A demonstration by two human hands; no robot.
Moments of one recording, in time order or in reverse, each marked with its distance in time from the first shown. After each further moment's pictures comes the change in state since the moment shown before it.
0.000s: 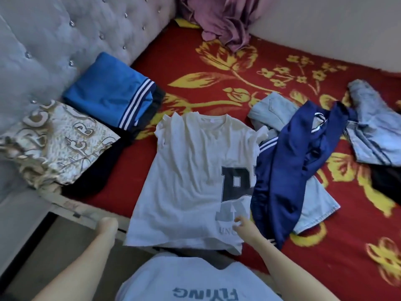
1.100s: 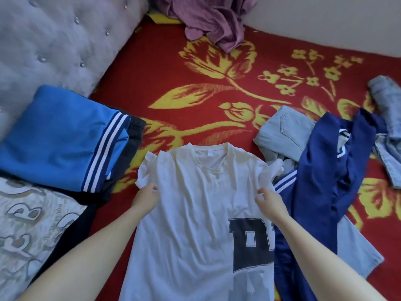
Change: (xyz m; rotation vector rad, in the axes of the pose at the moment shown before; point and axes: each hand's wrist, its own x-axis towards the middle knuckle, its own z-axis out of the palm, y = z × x) left_hand 0.035 0.291 0.164 0.724 -0.395 0.624; right_hand 0.186 -0.138 -0.163 -0.129 0.339 -0.020
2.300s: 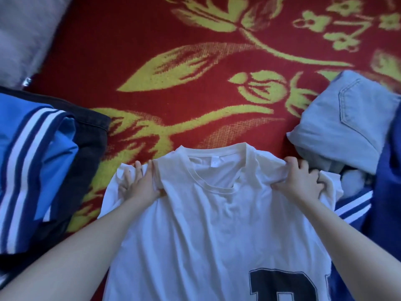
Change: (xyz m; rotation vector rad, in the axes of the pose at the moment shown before) left_hand 0.181 0.038 0.045 0.428 0.037 -0.086; right_hand 0.208 -0.005 0.038 -0.181 0.130 0.128
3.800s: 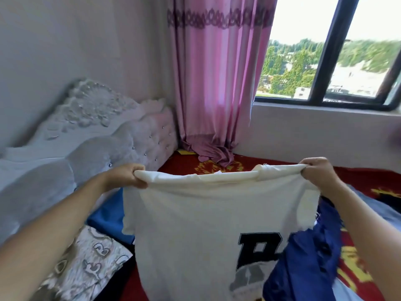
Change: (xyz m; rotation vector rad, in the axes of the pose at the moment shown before) left_hand -0.493 -0.186 -0.280 -0.517 0.326 0.816; right_hand -0.445 0.100 -0.354 0.880 0.573 -0.574
